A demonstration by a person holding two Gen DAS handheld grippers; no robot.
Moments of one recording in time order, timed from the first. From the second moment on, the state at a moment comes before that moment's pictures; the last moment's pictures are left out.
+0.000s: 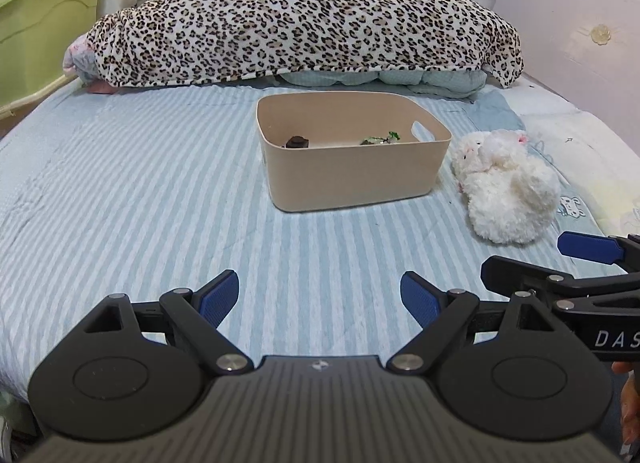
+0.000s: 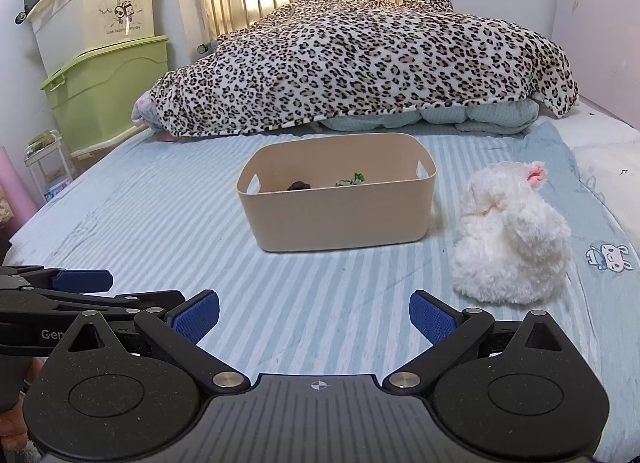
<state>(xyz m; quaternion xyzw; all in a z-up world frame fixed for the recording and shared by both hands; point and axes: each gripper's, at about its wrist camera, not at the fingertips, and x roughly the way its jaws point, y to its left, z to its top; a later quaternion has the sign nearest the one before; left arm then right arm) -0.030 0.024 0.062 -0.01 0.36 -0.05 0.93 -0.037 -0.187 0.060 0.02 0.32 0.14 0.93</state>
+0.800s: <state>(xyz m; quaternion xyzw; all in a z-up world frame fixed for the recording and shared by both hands) -0.060 0.015 0.076 -0.01 0.36 -0.05 0.93 -0.072 -0.194 0.076 0.02 0.33 0.14 0.93</state>
